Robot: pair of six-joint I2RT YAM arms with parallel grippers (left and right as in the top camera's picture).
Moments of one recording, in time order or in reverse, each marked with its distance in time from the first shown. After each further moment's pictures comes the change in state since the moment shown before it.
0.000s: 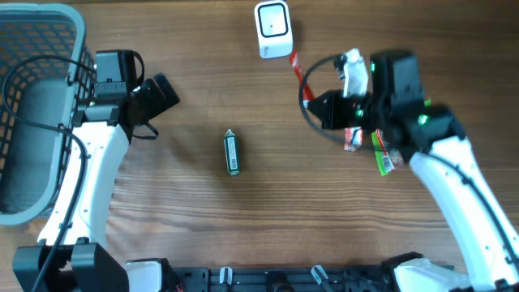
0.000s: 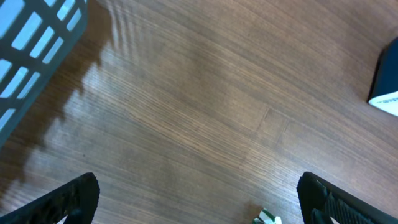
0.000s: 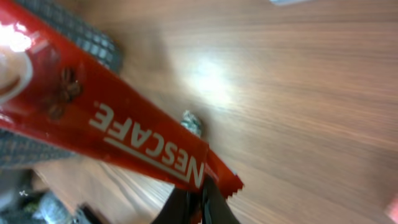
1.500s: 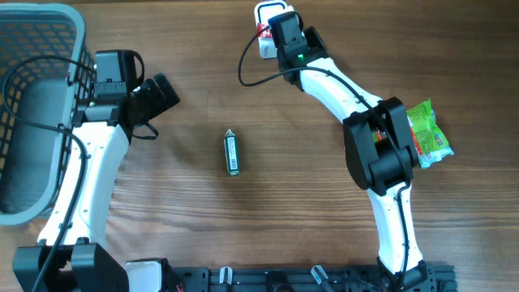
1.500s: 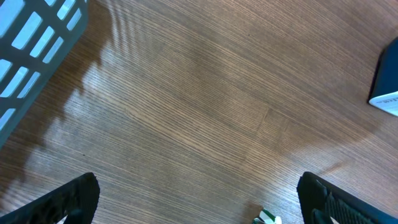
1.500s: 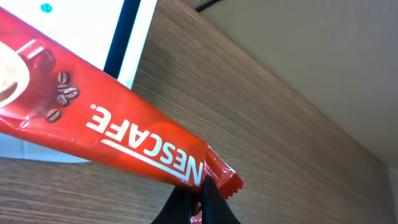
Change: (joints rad) left arm 0.000 0.000 0.000 -0.001 0.000 0.000; right arm 0.154 0.982 0.567 0.460 1.086 -0.598
